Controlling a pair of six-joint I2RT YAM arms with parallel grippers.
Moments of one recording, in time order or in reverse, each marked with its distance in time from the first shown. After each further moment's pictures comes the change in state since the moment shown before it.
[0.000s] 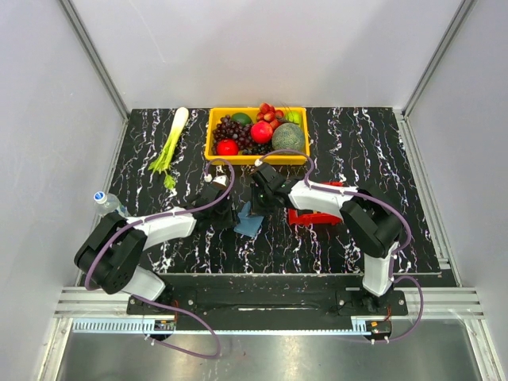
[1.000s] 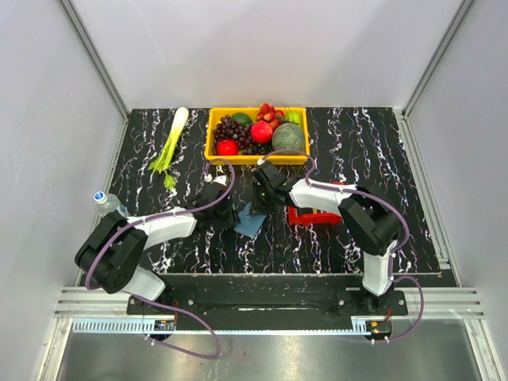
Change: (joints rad) left arm -0.003 0.003 0.001 0.006 -0.003 -0.011; right arm -0.028 0.020 0.003 0.011 -0.038 0.013
